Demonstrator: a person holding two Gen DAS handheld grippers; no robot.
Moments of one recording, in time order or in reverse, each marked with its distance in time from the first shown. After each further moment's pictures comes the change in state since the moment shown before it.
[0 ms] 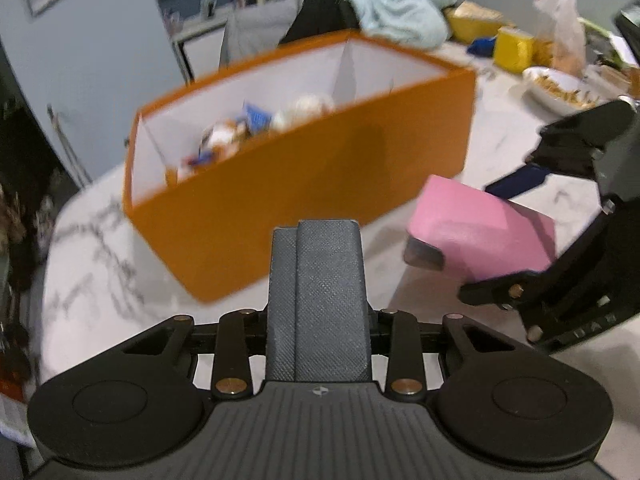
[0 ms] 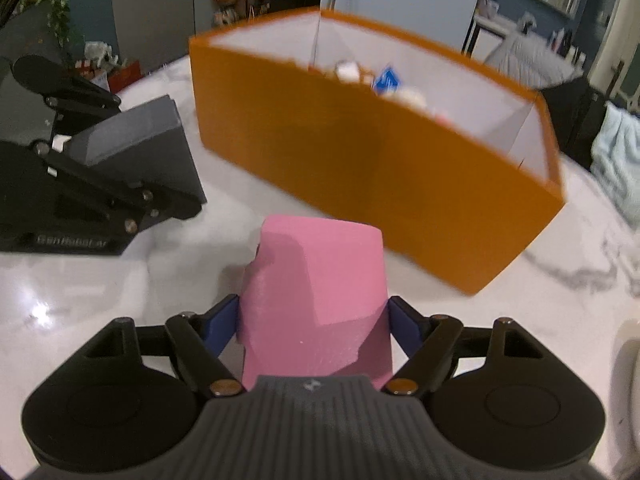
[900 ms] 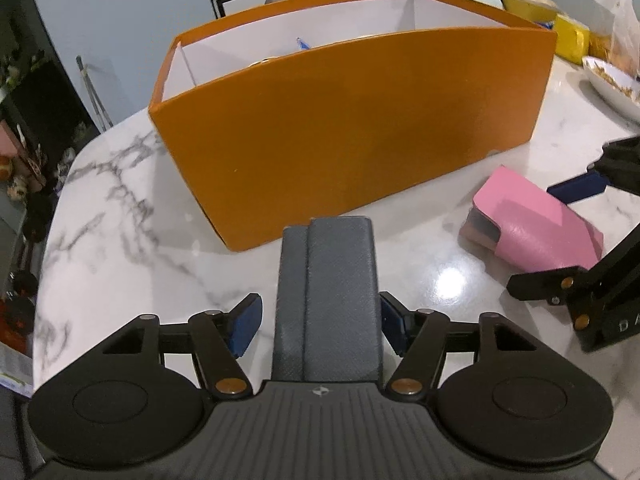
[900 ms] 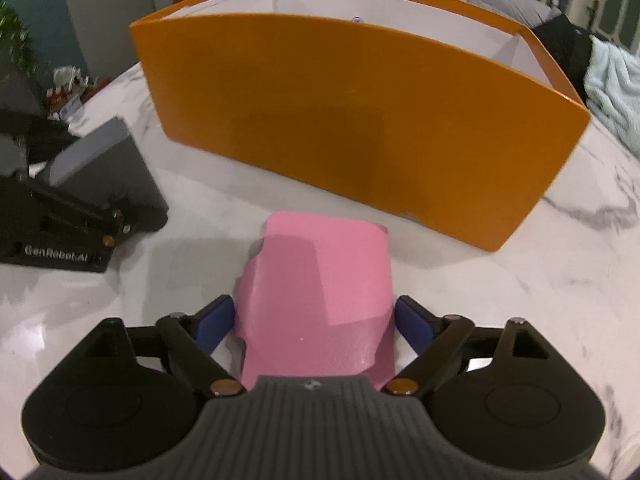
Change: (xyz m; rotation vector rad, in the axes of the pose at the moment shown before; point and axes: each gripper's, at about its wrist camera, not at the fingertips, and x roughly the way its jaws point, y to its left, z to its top) left arm 0.046 0.025 -0.023 -0.111 0.111 0.067; right arm 0.042 0.001 -0.011 0.153 0.063 0.004
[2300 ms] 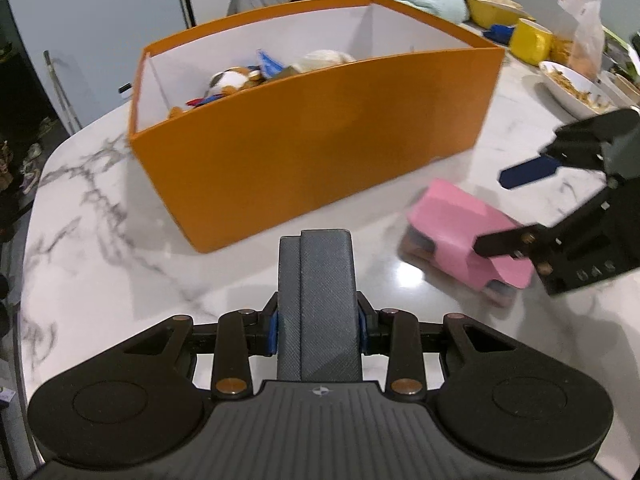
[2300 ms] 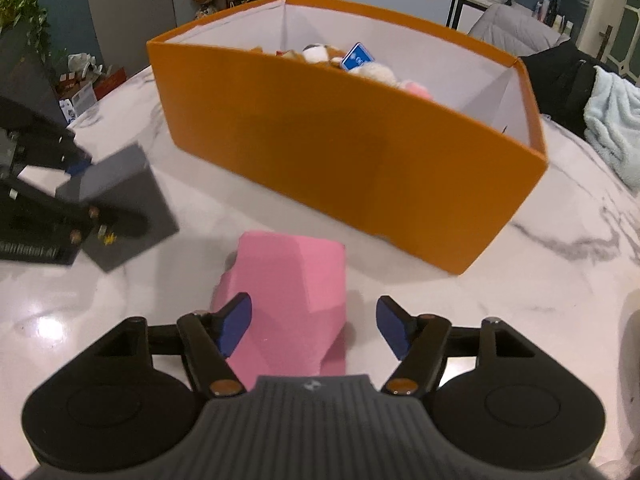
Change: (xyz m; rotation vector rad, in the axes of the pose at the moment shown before) left arm -0.016 -0.008 -0.001 -0.004 0.033 -0.116; right arm -0.023 -0.012 0.006 -0.063 -0.006 0.012
